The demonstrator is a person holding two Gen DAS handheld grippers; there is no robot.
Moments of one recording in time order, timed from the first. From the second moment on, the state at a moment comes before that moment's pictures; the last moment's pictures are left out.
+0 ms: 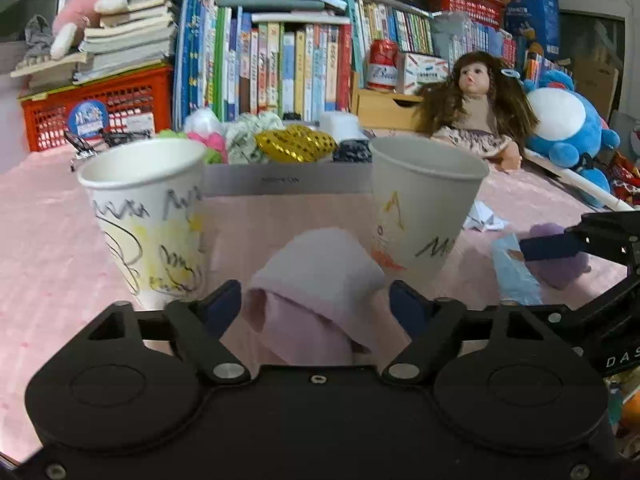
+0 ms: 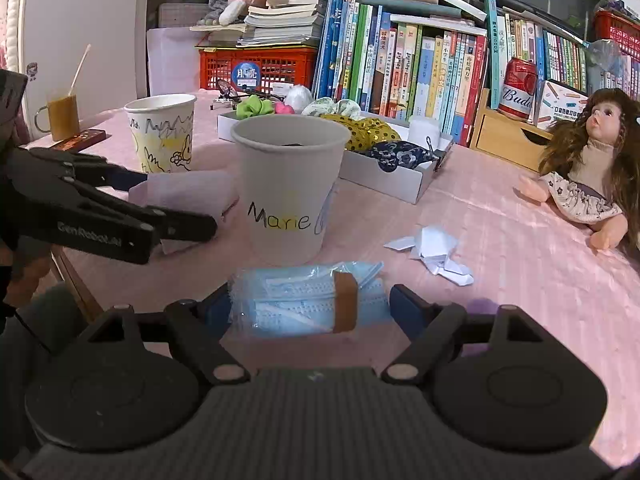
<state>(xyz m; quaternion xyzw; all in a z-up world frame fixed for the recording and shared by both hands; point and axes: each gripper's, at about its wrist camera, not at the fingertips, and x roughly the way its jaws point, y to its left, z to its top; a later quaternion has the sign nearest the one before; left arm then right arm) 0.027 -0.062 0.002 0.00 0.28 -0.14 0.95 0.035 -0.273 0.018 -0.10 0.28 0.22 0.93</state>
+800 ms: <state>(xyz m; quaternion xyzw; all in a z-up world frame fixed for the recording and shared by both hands) -0.017 -0.026 0.095 -0.03 0.21 -0.19 0.96 0.024 -0.288 0.081 -0.07 0.22 0.18 0.96</state>
